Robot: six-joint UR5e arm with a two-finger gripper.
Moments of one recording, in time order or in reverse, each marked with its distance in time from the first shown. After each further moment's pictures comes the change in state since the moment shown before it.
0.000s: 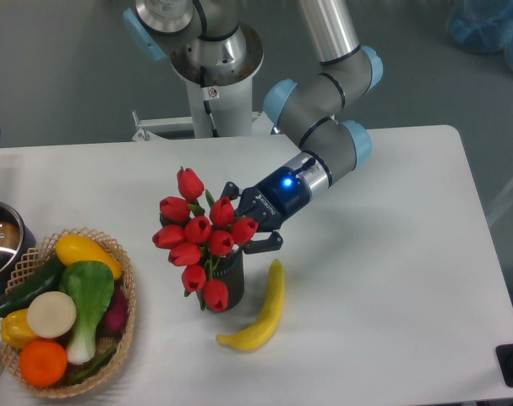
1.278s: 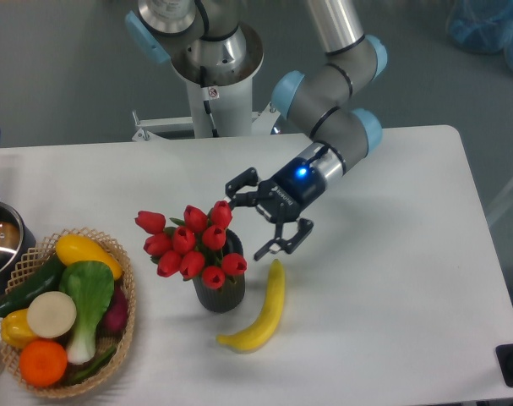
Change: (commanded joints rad) arm 0.123 0.089 -0.040 0.002 0.101 0.011
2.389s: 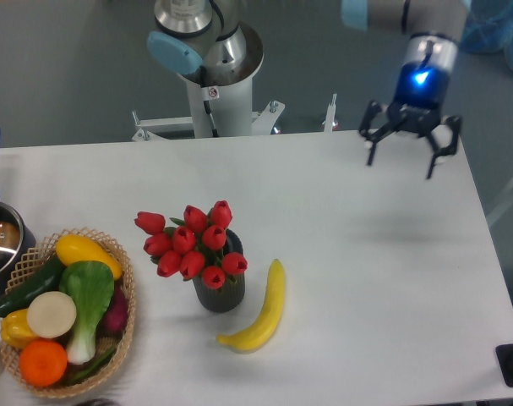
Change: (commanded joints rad) arm 0.359 0.238 0.219 -0.043 0.639 -0.265
